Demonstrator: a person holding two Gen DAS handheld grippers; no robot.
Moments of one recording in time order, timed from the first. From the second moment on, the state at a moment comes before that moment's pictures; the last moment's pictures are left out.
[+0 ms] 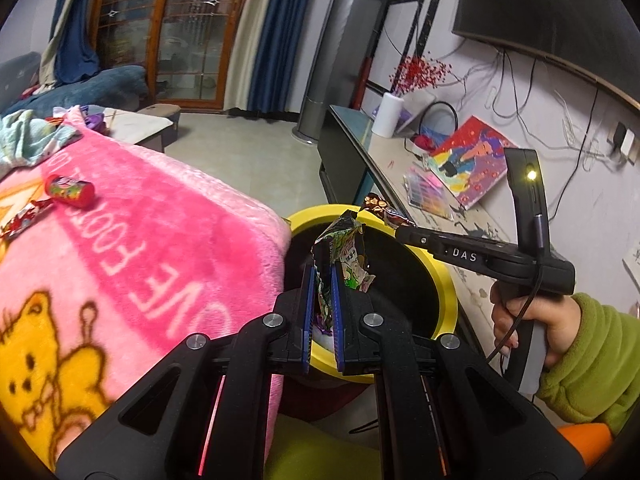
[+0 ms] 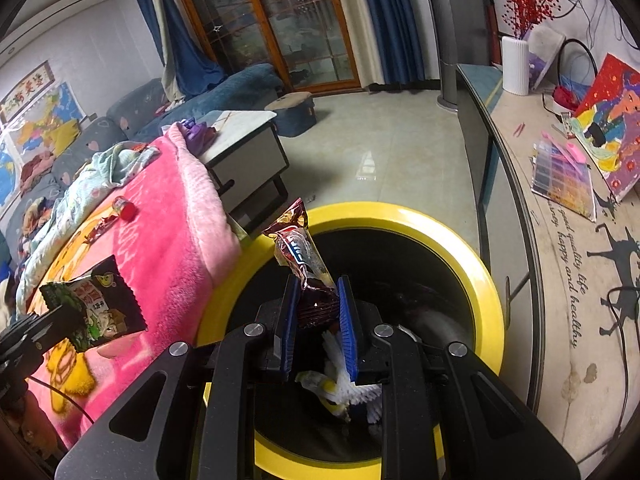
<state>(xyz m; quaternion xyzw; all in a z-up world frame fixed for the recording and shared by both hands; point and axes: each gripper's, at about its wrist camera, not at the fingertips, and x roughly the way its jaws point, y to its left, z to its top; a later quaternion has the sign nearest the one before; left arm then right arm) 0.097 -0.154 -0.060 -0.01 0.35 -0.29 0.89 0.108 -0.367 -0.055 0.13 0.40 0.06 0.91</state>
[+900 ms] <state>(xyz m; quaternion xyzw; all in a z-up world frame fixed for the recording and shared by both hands) 0.123 -0.195 -0.096 0.02 0.39 -0.30 0.87 0.108 -0.403 -0.083 0.19 0.42 0.03 0.88</state>
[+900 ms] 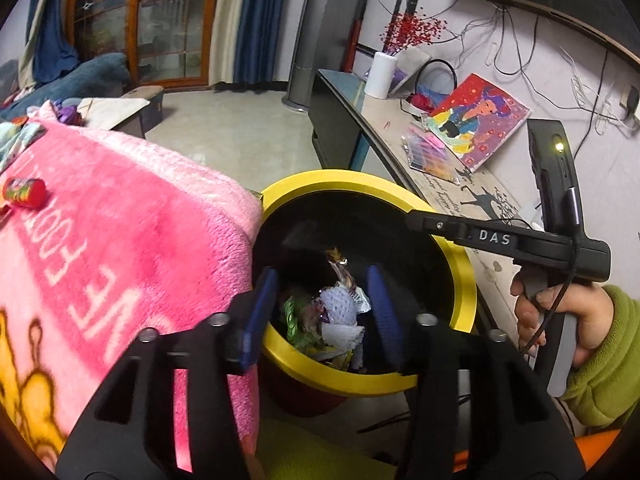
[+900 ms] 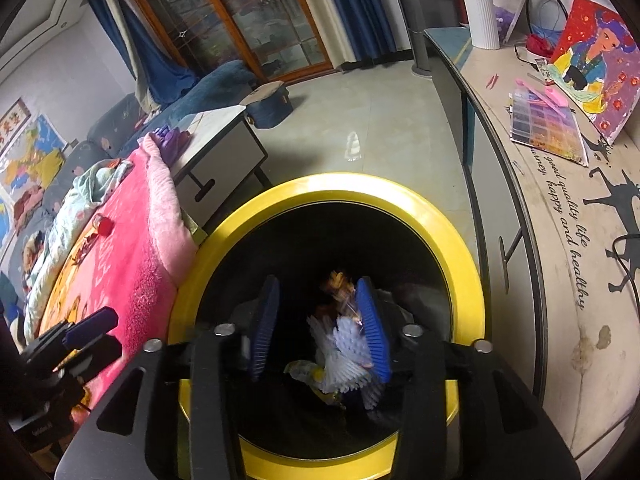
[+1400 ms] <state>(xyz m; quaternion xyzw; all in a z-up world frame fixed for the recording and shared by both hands) 0.117 -0.110 -0.066 -0.03 0.33 -0.16 0.93 0.099 -0.350 -0.020 0.14 0.35 0.10 0.92</state>
